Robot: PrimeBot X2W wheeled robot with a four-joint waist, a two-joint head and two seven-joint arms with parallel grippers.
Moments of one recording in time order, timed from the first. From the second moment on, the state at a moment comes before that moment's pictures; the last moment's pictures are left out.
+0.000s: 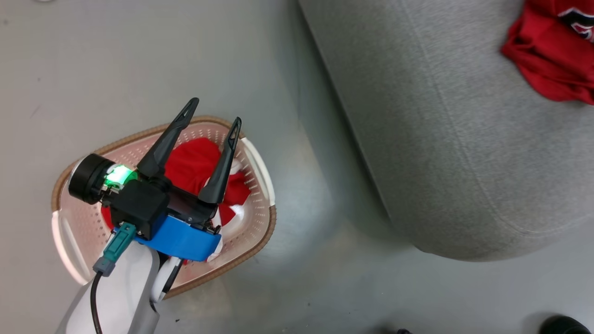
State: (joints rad) left arm -0.40 0.30 -0.40 0.09 -0.21 -0.13 -0.26; right arm -1.10 -0.46 -0.15 0.95 0.41 0.13 -0.23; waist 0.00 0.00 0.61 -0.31
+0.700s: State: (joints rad) left arm -0.39 0.25 -0.40 0.13 -0.23 -0.13 -0.26; right arm -1.08 -0.45 -0.14 1.13 0.33 0.13 -0.25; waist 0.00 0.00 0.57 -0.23
